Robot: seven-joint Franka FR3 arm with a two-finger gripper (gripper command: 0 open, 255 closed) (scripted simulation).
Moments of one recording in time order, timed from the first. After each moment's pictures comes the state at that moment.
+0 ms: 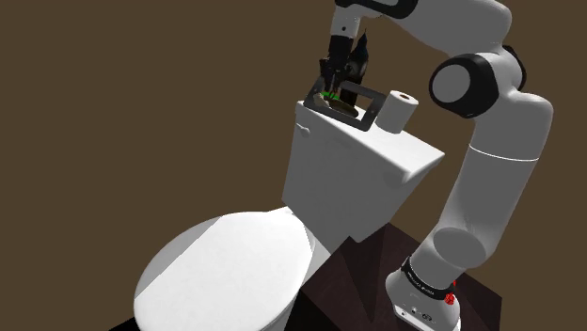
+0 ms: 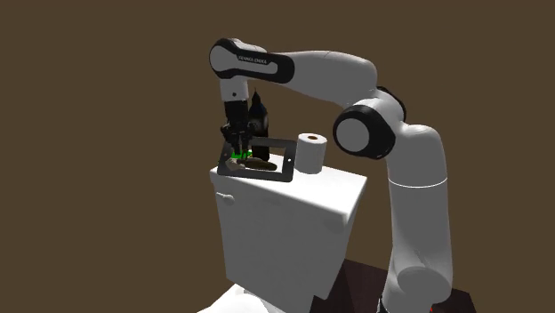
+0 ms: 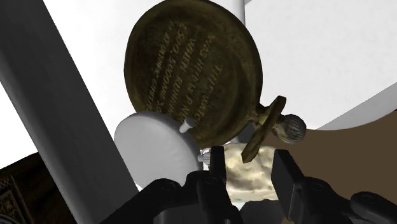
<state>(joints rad) -0.10 0.25 -0.25 -1.23 0.17 1.28 -0.03</state>
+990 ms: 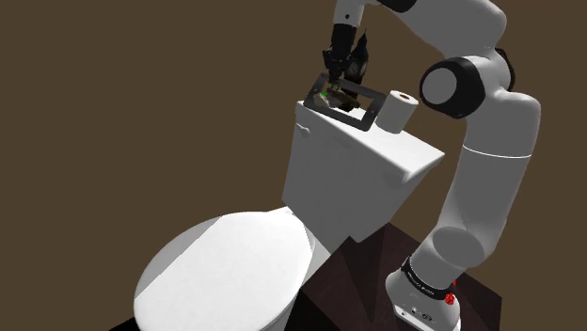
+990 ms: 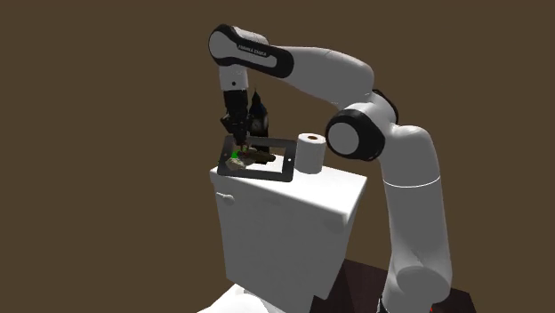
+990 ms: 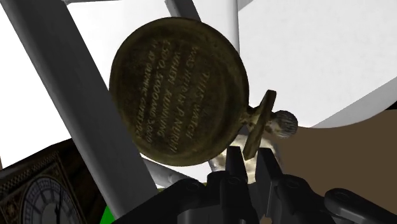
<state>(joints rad) -0.12 0.31 -0.25 -1.06 0.19 1.16 -0.02</state>
